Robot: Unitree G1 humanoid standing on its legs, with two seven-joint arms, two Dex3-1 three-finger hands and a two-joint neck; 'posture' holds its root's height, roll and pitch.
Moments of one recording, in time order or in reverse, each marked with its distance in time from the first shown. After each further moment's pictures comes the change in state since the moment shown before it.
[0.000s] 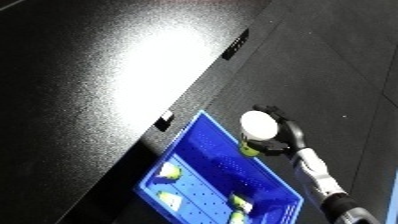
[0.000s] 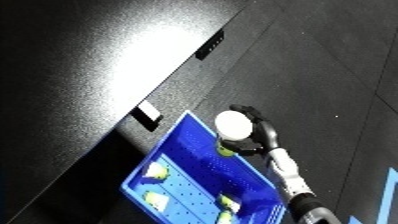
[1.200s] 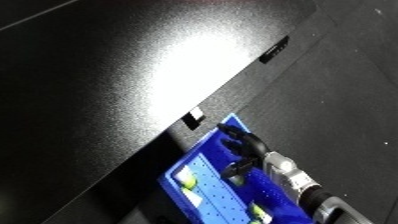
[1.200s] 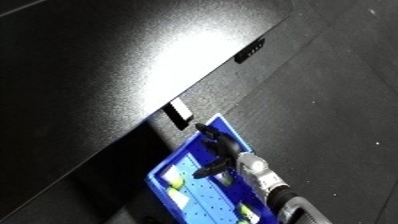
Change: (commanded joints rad) left arm -0.021 0.006 -0.078 -0.007 0.066 0.033 0.019; right arm -0.110 0.114 0.237 0.015 -0.113 0.242 0.150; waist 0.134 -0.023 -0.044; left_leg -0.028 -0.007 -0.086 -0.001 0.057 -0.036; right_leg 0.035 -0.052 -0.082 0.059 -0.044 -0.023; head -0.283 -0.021
